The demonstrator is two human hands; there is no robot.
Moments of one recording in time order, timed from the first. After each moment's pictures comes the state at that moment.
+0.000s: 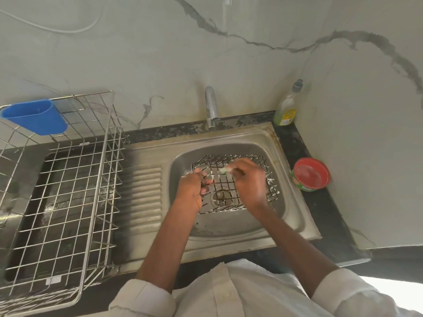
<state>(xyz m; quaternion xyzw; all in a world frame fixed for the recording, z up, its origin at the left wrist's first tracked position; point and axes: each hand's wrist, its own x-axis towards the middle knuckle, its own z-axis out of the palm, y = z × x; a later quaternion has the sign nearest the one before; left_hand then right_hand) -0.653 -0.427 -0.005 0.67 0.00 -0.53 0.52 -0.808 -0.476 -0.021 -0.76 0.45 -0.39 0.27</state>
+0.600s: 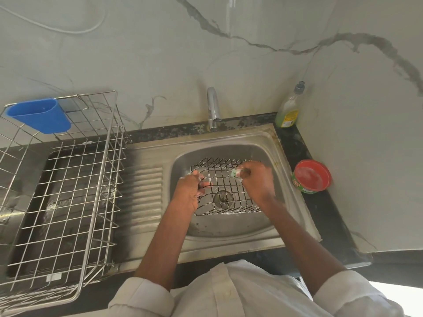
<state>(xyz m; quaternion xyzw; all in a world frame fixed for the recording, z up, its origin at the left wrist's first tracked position) -0.644 -0.421 -0.012 0.68 0.01 -0.53 0.51 -0.824 -0.492 -0.011 -0.73 0.57 -0.20 0.30</state>
